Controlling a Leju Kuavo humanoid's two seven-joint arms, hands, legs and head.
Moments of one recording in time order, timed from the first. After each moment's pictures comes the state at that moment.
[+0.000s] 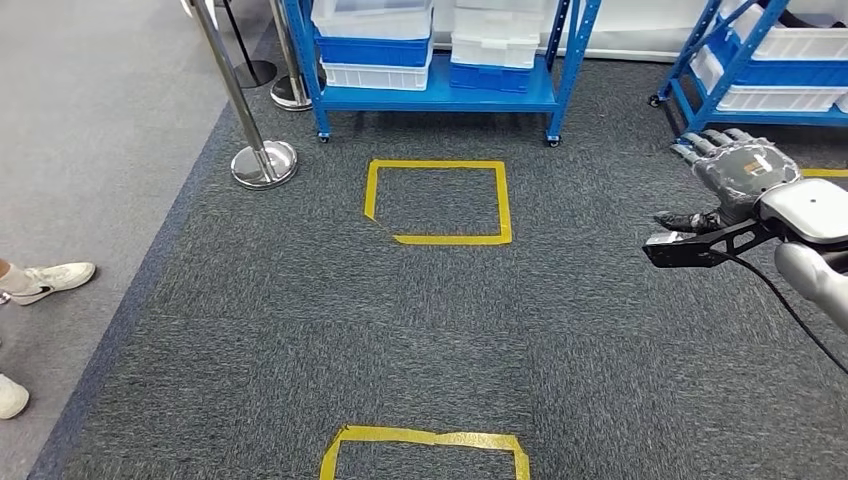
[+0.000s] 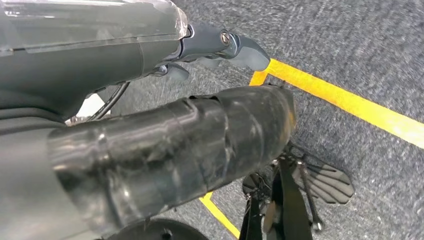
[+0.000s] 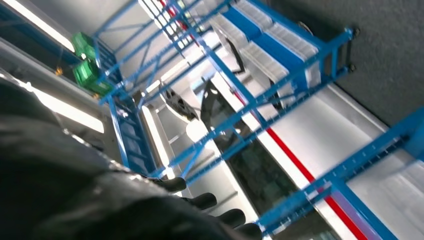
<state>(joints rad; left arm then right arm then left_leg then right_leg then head) -0.10 -0.13 1.34 -0.22 -0.97 0.03 -0.21 -1.08 -0.86 0.80 -1.19 1.07 0.31 -0.13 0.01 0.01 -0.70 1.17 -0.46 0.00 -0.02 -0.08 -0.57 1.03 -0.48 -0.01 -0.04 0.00</state>
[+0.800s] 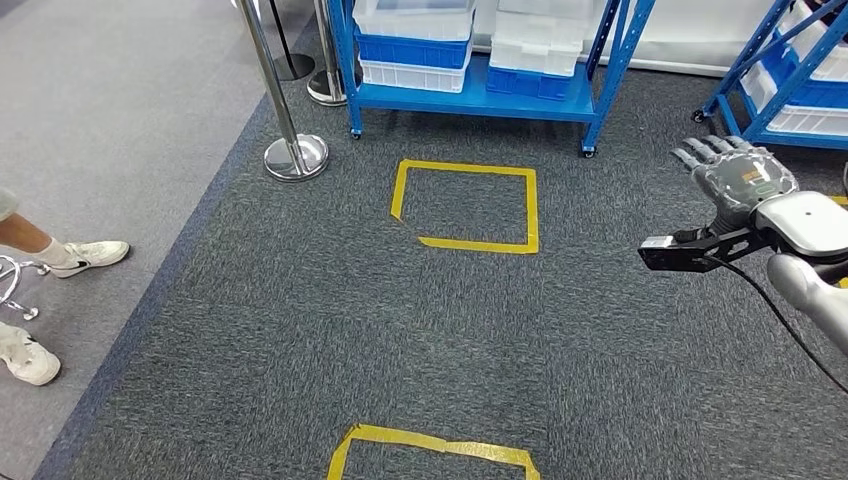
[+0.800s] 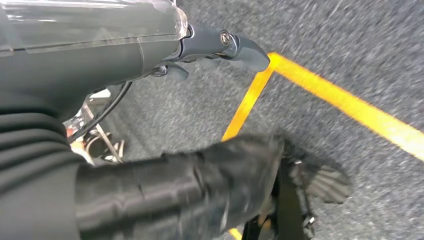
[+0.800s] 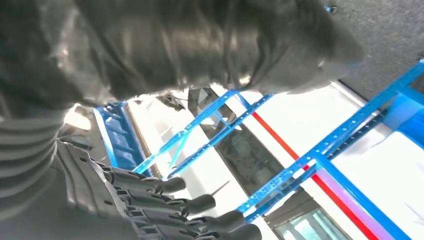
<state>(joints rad) -0.10 -0.14 1.34 -0.22 -0.97 0.04 -0.21 -1.00 -0.84 0.71 -1.18 1.09 0.26 -0.10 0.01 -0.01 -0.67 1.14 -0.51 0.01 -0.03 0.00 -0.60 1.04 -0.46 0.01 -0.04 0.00</state>
